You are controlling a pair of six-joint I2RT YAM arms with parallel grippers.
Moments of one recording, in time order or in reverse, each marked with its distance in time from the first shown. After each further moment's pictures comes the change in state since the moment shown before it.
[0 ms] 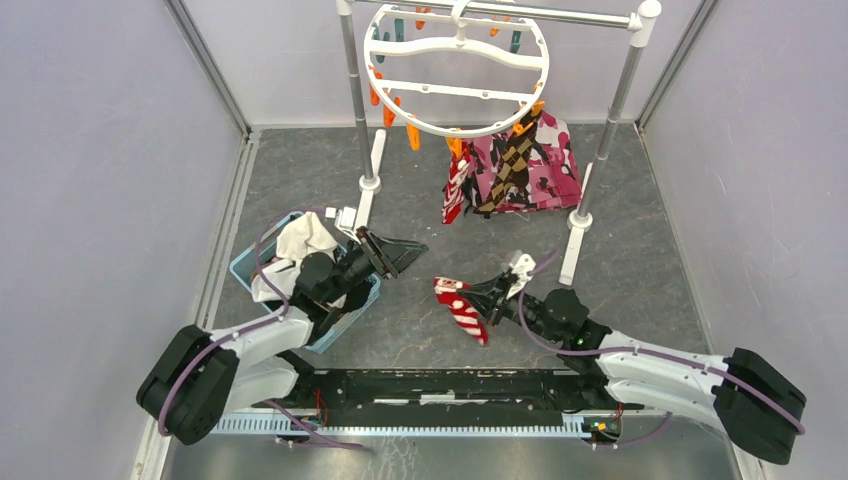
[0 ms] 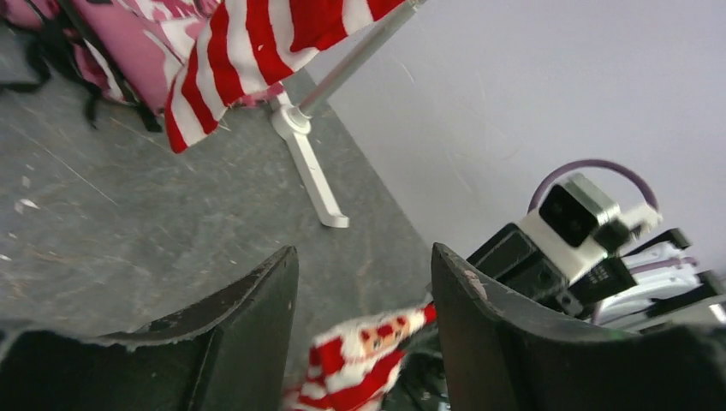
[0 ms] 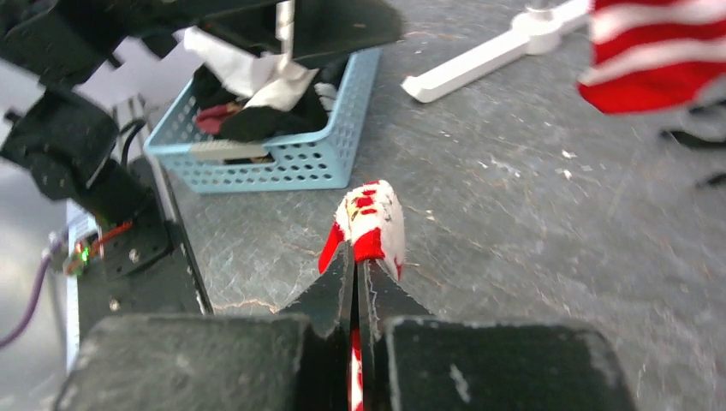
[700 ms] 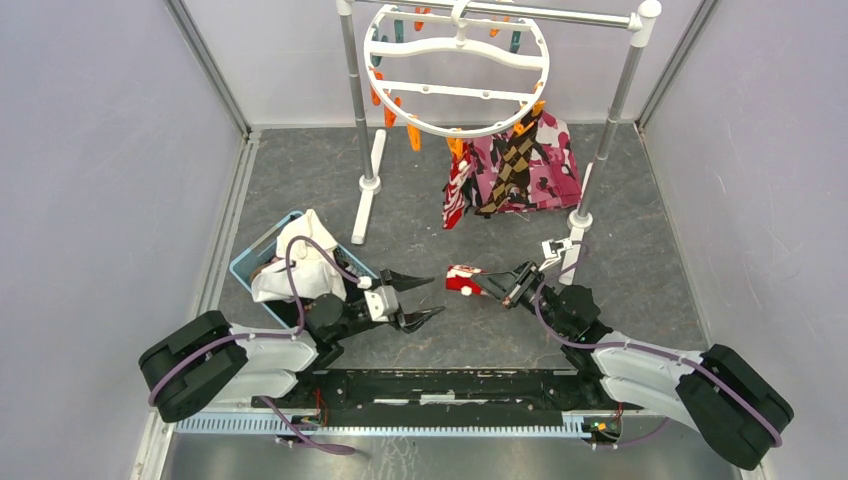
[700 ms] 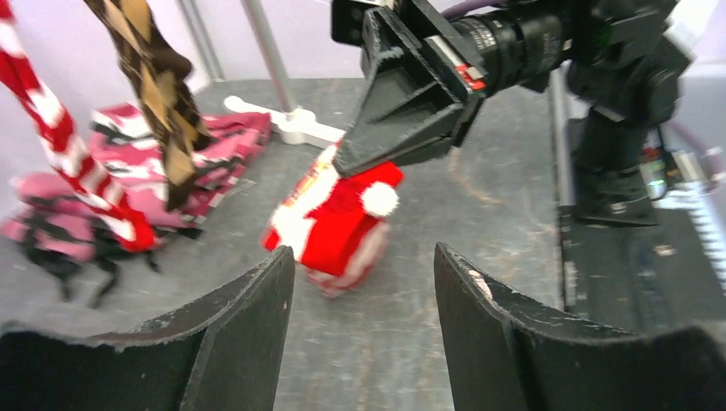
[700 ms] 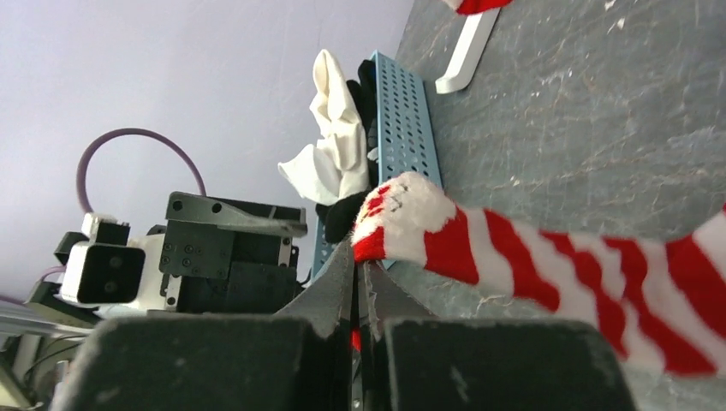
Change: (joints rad) left arm -0.314 0.034 -0.203 0.283 0.033 0.959; right arm -0.261 0.076 -0.137 0.254 -0.027 0.941
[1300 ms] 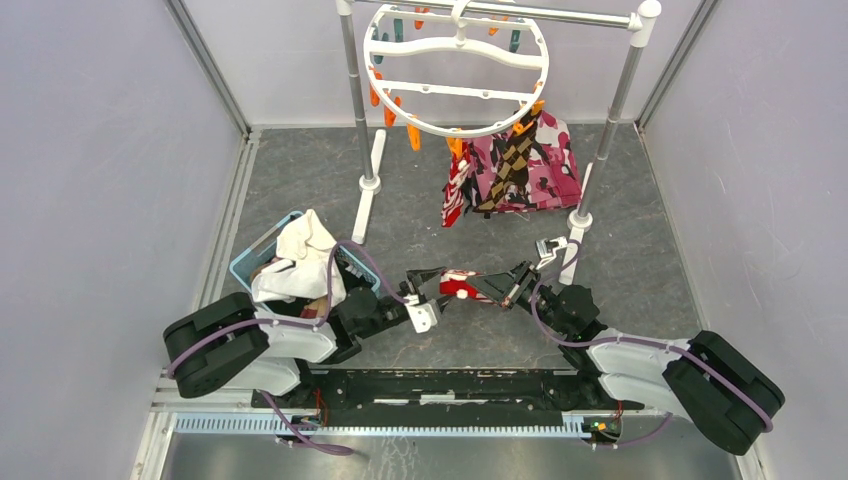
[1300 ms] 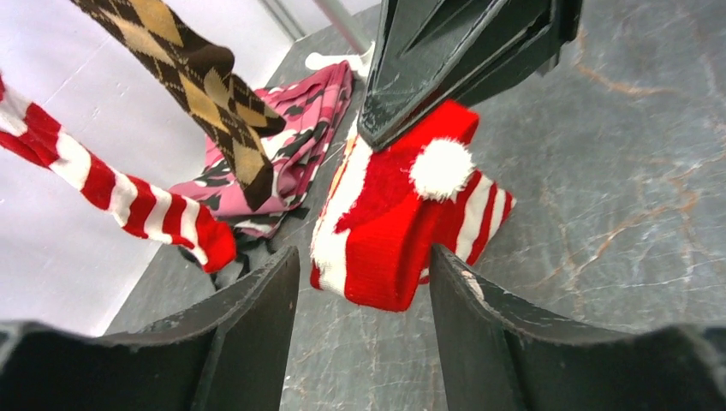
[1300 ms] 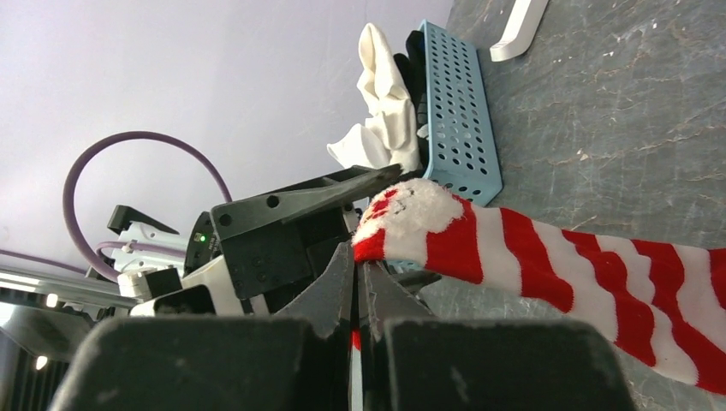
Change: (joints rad) left arm -0.145 0.145 0.145 -0.168 -0.249 0.555; right arm -0.001 0.103 -0.009 0.146 -0.087 0.153
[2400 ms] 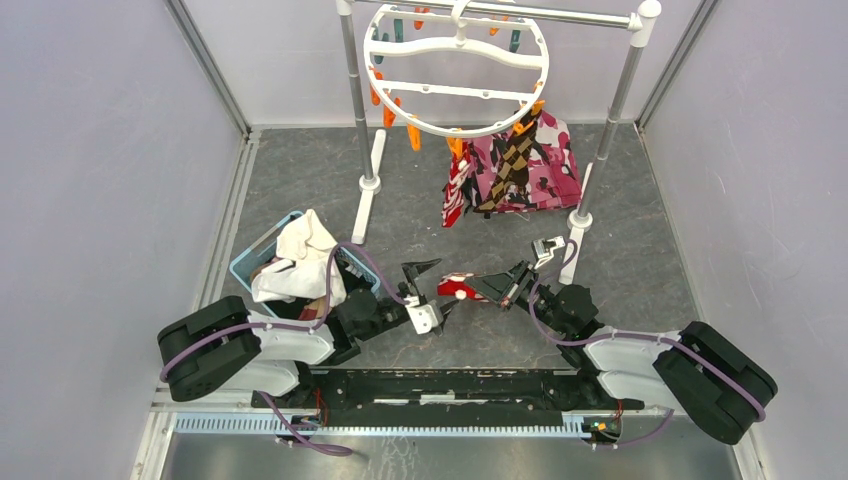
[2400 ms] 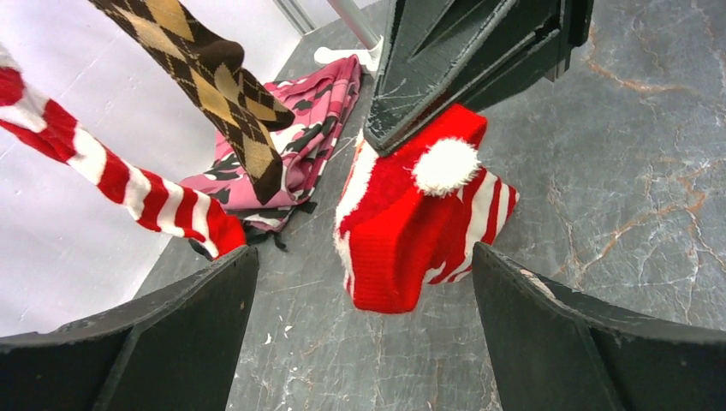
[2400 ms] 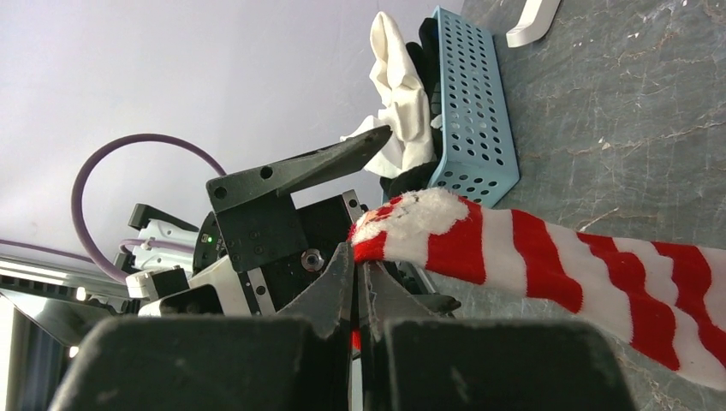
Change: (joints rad) left arm -0.026 -0.026 0.008 -0.056 -0.065 0.021; right arm 0.000 0.063 0.000 0.082 -0.033 0.048
